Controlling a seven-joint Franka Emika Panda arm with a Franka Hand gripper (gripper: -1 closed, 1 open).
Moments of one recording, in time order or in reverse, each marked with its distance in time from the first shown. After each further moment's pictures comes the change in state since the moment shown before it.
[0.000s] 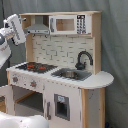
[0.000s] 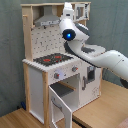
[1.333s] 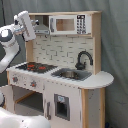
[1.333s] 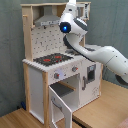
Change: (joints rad) arm -0.115 0.020 -0.036 0.037 -0.002 -0.125 0.066
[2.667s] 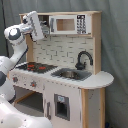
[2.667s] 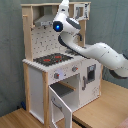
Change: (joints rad) arm -0.197 0.068 0.066 0.235 0.004 -0.089 -0.074
